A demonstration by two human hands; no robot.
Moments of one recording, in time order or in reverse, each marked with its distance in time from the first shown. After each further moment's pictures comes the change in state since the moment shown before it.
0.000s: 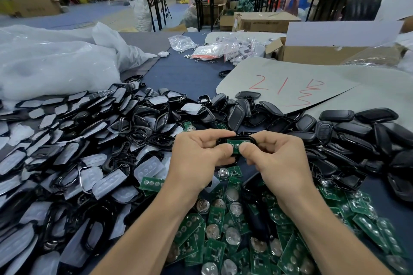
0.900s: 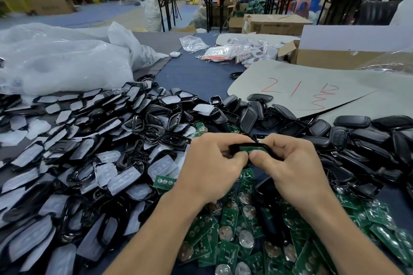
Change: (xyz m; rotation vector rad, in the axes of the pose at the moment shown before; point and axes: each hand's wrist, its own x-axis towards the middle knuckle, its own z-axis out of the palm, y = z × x) left_hand -0.001 0.001 -0.009 0.498 -0.088 0.246; right_hand -0.003 -0.005 -0.005 -0.122 -0.146 -0.122
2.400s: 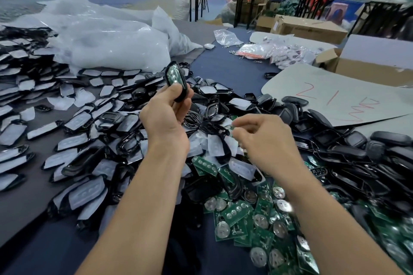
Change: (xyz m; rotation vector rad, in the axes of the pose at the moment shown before) left_hand 0.012 -0.014 -0.104 -1.148 0.856 -0.297; right_hand 0.036 -0.052 0.081 -0.300 -0.132 0.133
